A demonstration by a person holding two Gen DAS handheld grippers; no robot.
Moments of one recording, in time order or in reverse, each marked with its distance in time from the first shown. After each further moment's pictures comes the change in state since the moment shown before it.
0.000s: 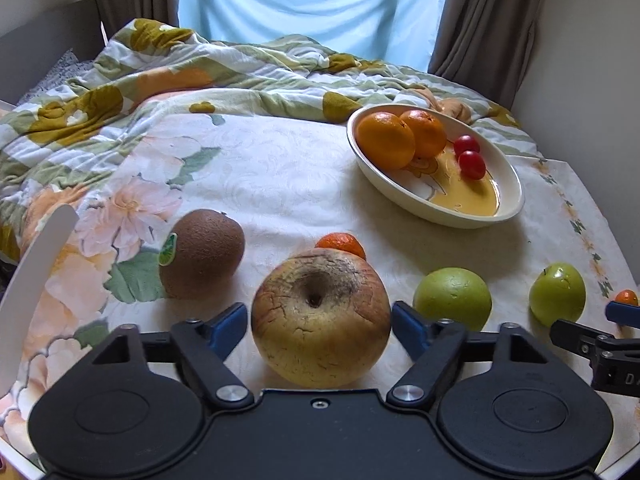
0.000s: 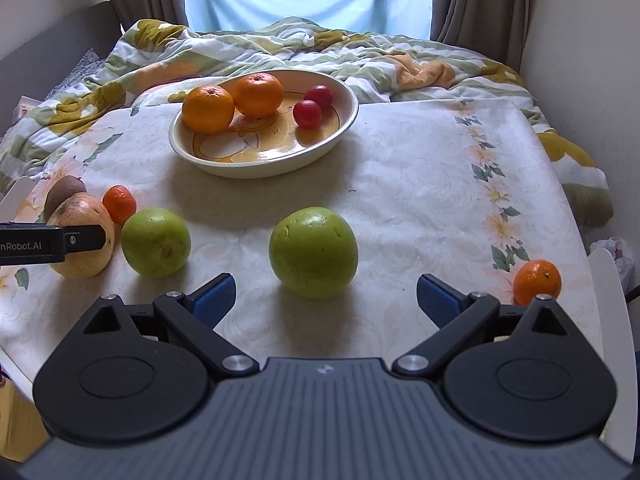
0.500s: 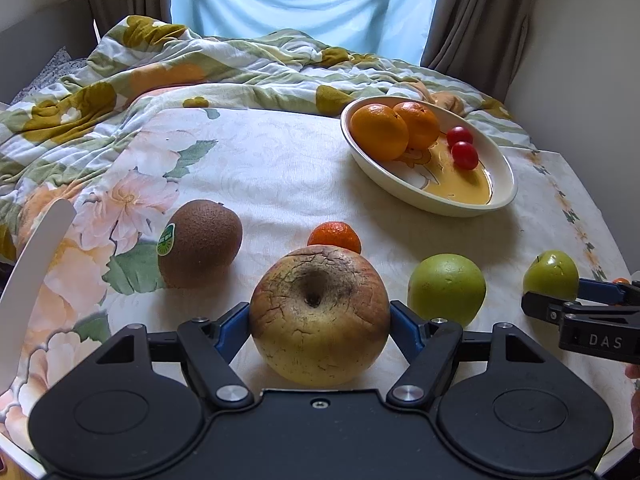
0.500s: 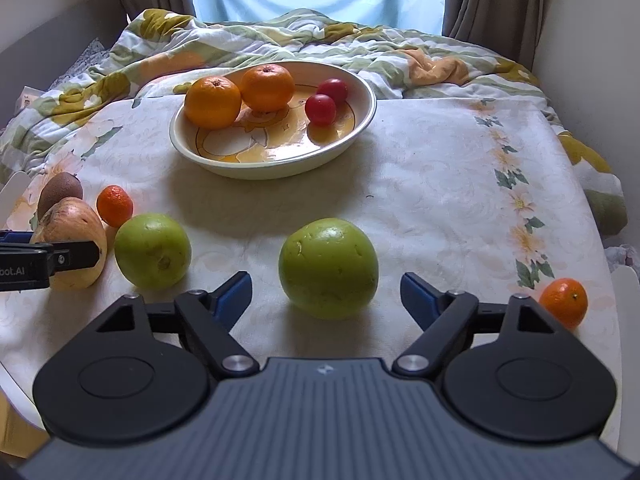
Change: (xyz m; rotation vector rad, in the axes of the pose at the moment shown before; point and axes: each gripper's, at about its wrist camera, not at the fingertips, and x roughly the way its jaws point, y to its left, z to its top) left arm -0.005 -0.001 -0.003 0.009 0.015 -0.013; right arm 0.022 0.007 0.010 -0.024 0.024 0.020
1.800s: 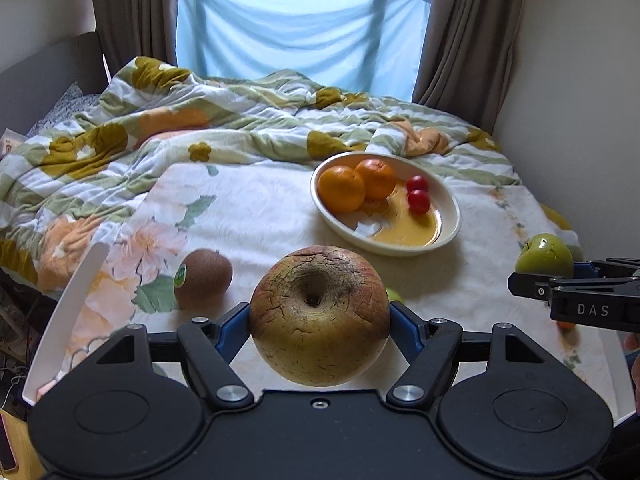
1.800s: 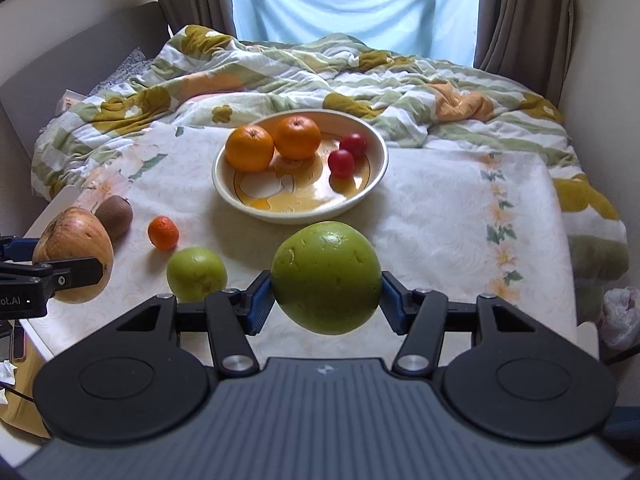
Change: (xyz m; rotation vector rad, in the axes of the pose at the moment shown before) left arm -0.084 -0.039 0.012 0.010 -0.109 0.017; right arm -0.062 -0.017 0.031 -0.077 -0.056 0.102
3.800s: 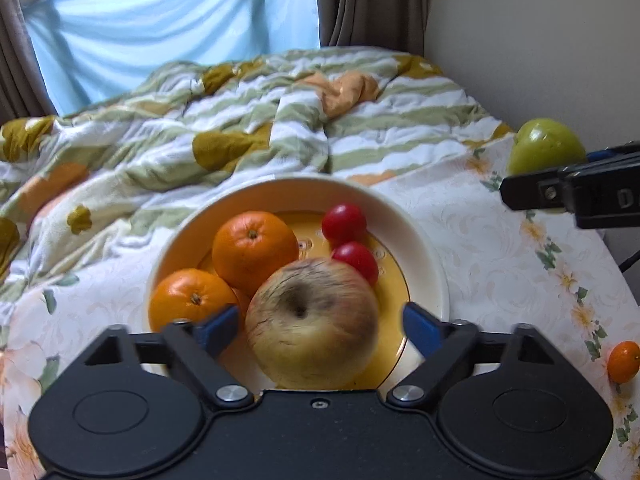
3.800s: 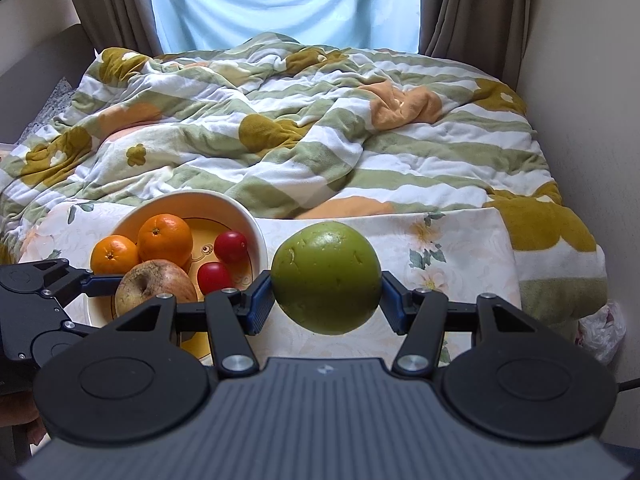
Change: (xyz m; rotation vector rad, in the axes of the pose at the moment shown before) left arm 0.188 -0.093 0.096 0.342 0.122 -0.111; right arm 0.089 -0.098 0.113 0.129 0.057 -0.120
